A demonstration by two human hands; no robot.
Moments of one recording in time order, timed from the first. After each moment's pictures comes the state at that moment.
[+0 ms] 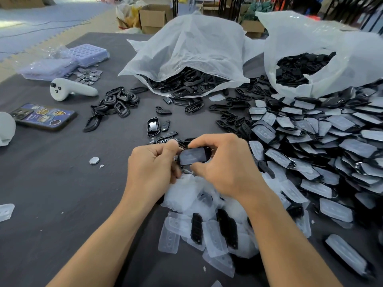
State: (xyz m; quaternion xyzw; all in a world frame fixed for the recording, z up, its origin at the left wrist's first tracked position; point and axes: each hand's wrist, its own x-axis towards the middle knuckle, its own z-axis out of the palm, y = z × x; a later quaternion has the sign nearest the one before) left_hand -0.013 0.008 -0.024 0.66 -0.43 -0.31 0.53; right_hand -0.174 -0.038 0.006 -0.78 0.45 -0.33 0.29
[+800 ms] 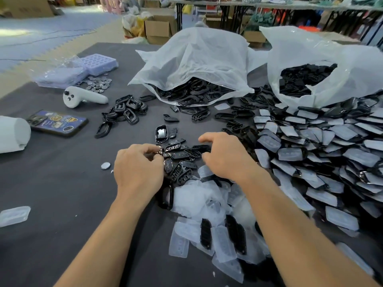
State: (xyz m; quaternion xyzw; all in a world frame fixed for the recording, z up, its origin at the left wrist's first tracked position) left_hand 0.026 -0.002 -0.034 0.81 -0.41 -0.10 0.40; right_hand -0.153 -0.086 -0.003 -0.80 0.53 -0.15 0.22
